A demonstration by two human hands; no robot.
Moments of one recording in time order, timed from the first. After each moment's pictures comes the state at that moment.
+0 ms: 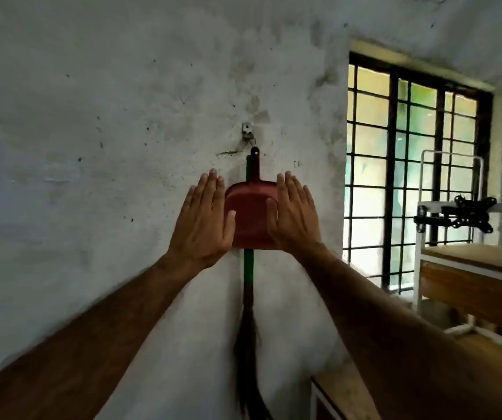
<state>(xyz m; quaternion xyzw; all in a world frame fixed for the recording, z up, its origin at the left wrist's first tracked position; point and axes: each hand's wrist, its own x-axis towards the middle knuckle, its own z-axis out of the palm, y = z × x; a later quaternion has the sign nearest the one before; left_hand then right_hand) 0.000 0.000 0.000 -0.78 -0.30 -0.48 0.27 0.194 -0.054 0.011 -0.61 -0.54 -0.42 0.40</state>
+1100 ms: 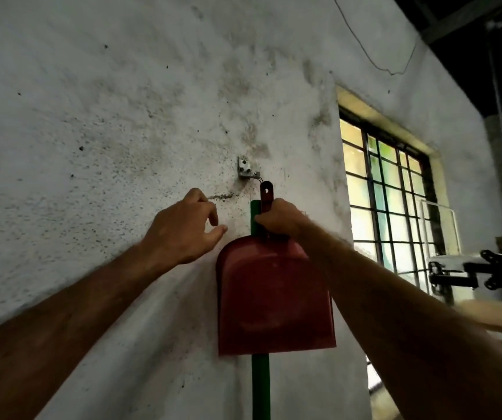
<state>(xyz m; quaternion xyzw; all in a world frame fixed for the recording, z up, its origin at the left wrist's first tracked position) 0.065 0.297 0.133 -0.82 -0.19 -0.50 0.21 0.263 0.212 0.170 -0.77 -0.46 -0.14 0.42</state>
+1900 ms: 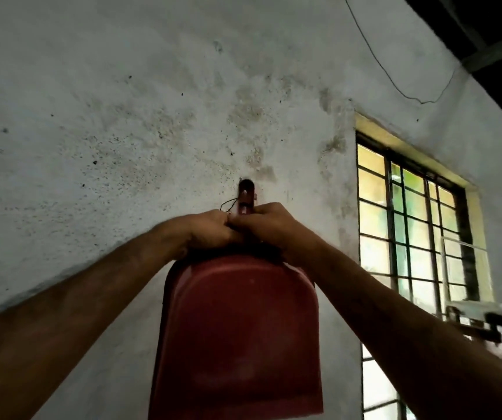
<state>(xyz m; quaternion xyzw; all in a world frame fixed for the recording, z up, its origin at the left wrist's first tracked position) 0.087 0.211 0.172 -0.89 -0.18 -0.32 -0.26 0.215 0.129 0.175 -0.60 -0.61 0.02 0.53</state>
